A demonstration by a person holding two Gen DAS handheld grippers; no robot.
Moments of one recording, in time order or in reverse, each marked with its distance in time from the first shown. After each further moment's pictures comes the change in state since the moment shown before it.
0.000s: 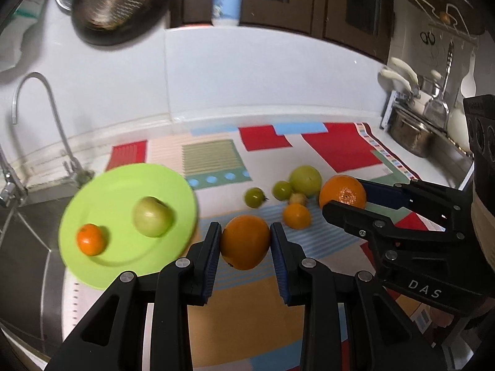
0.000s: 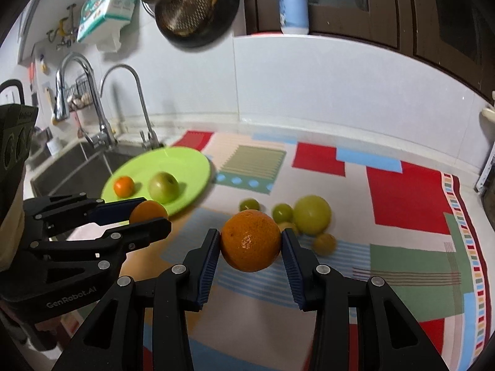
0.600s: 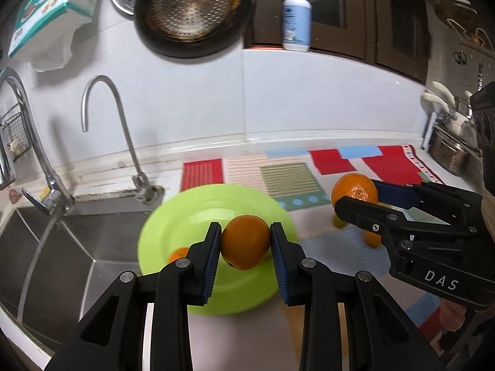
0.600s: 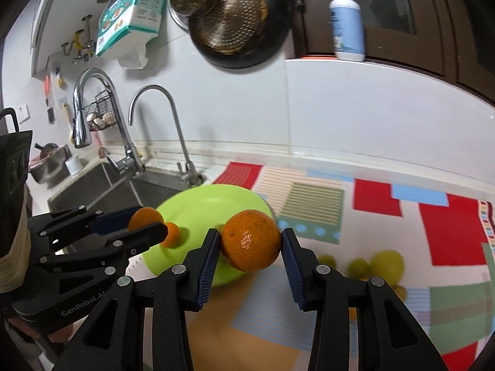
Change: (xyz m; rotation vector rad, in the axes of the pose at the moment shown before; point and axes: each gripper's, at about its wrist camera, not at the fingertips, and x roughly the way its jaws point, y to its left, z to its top) left arm -0.022 0.094 0.013 -0.028 -0.067 0.167; right arm 0.040 0.073 0.054 -0.002 -0.070 0.107
